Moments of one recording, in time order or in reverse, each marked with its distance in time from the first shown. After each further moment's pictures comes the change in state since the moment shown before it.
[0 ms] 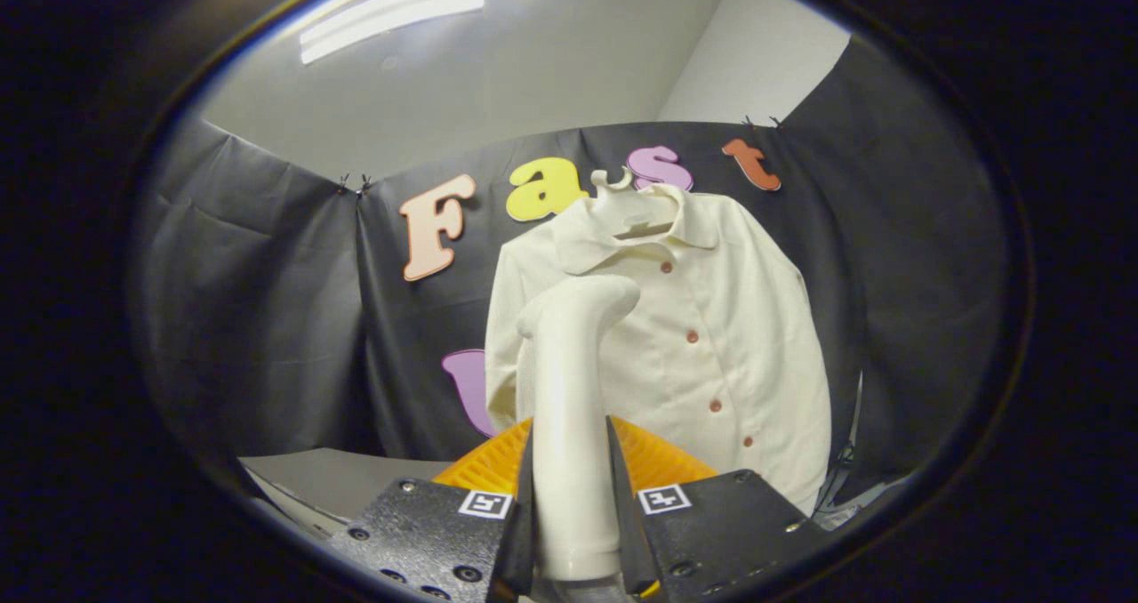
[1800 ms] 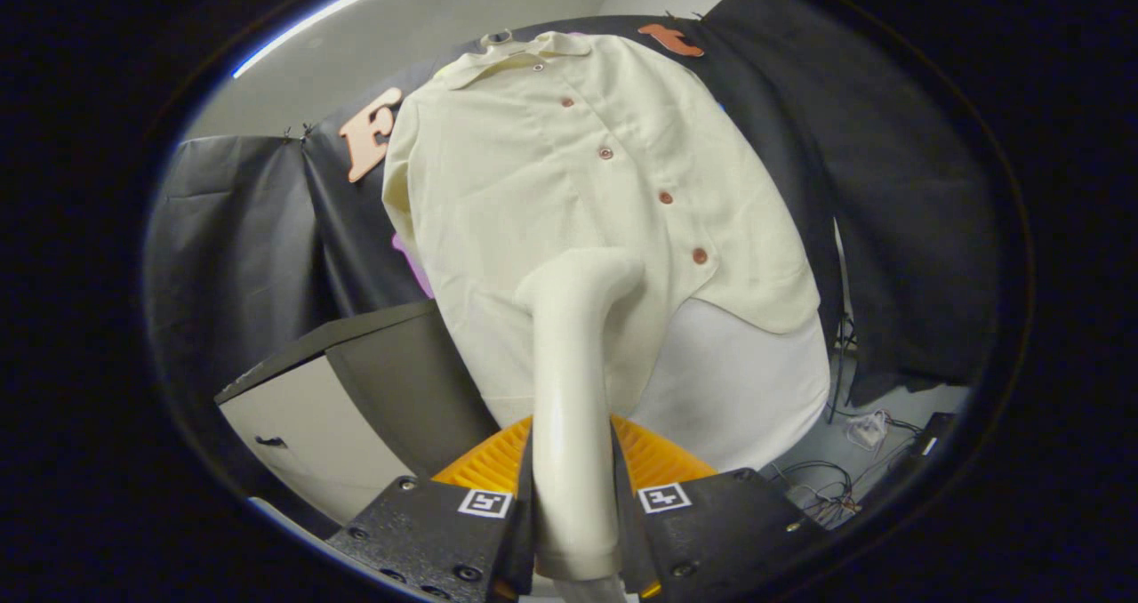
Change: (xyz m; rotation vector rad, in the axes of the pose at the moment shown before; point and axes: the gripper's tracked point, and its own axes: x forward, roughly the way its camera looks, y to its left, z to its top) arm -0.086 -0.078 -0.228 0.152 0.362 -0.054
